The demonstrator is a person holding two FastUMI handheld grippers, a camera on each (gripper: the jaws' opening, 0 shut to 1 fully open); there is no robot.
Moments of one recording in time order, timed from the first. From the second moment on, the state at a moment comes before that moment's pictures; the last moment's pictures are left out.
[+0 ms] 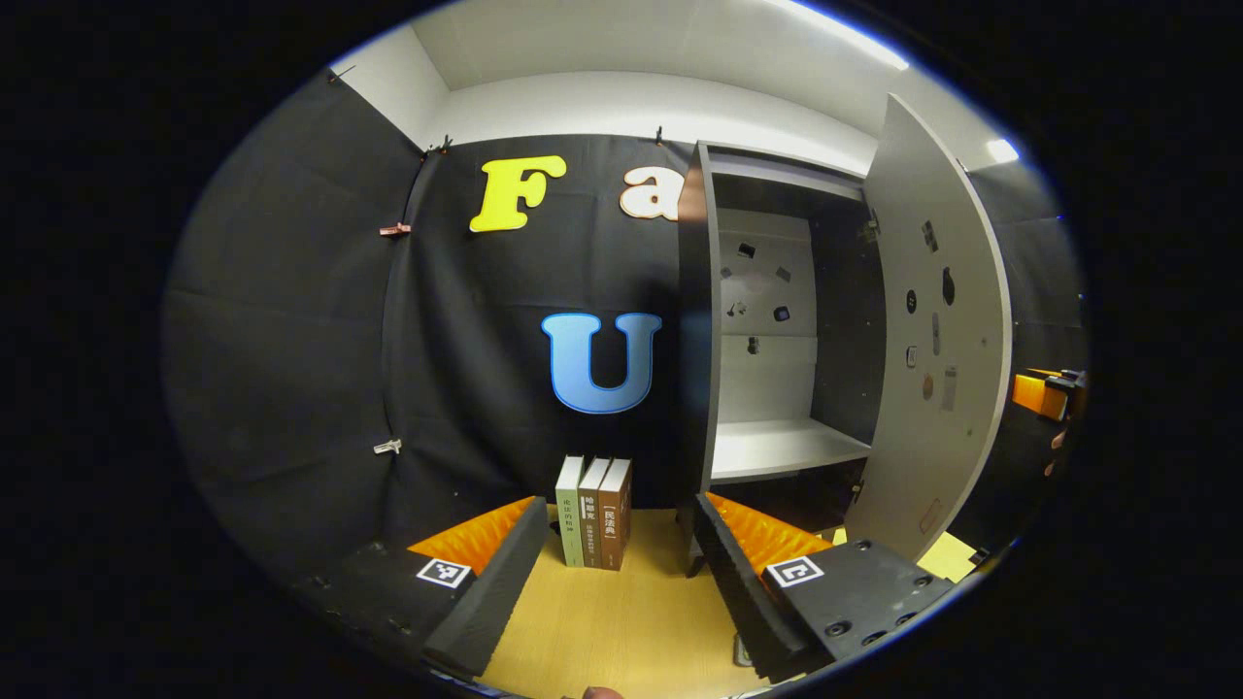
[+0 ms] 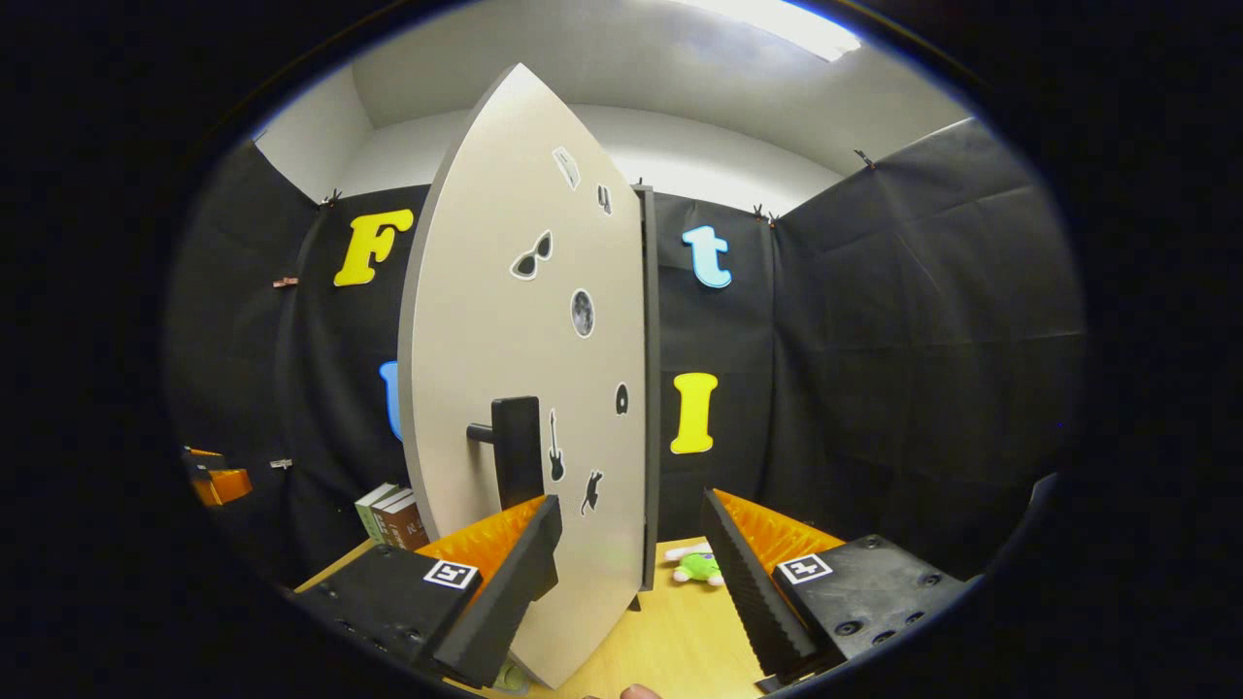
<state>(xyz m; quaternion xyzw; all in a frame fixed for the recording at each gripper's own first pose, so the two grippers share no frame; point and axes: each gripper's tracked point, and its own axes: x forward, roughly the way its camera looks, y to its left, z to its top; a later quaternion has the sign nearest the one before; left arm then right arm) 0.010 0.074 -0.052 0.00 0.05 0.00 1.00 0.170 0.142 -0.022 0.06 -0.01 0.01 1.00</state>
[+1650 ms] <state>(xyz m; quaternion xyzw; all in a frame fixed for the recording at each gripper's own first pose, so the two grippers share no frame) -0.014 0.034 -0.010 0.01 0.01 -0.01 1.00 -0.053 0.001 0.023 0.05 -0.02 0.07 1.00</state>
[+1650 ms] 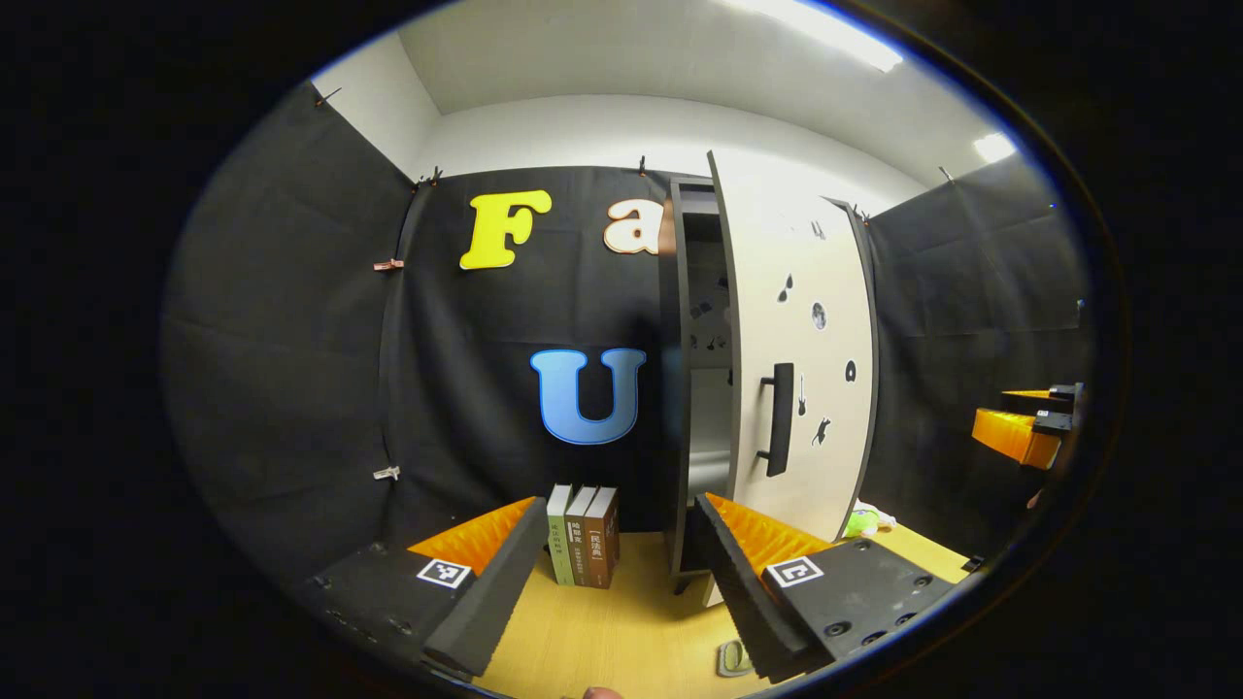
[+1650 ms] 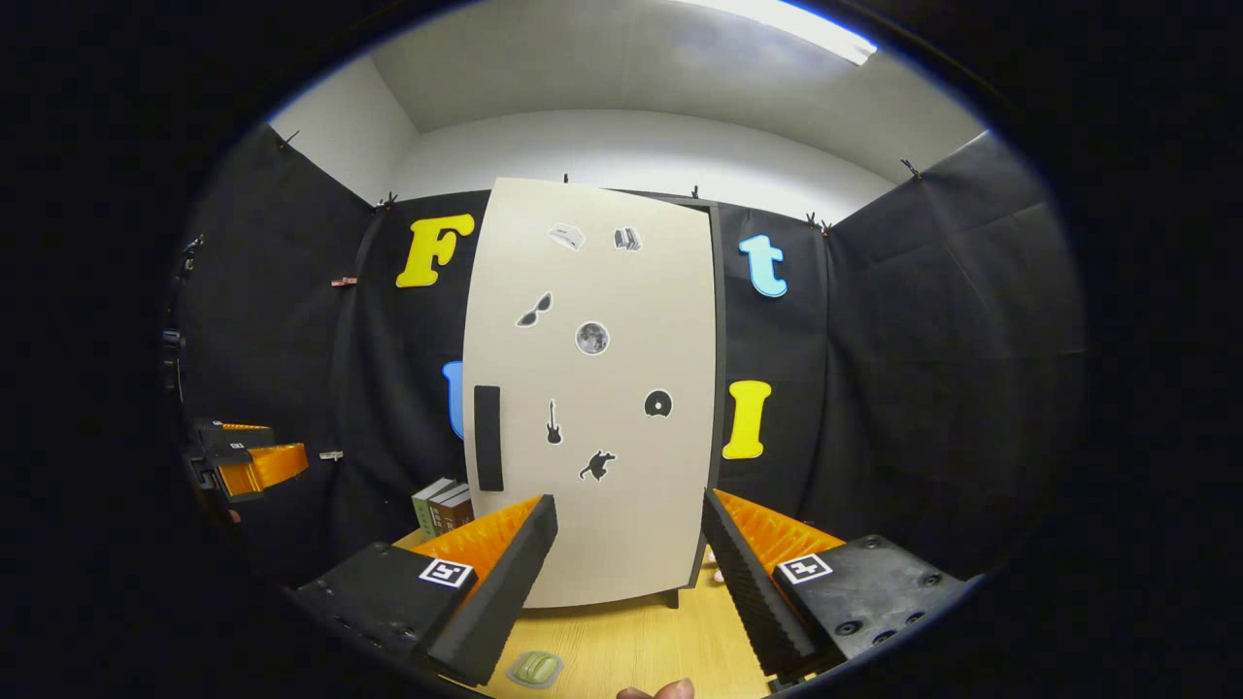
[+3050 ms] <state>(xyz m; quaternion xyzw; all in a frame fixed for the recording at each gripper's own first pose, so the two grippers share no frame) -0.032 0.020 -0.011 0.01 0.01 0.00 1.00 -0.067 -0.022 0.029 0.05 -0.03 0.08 1.00</state>
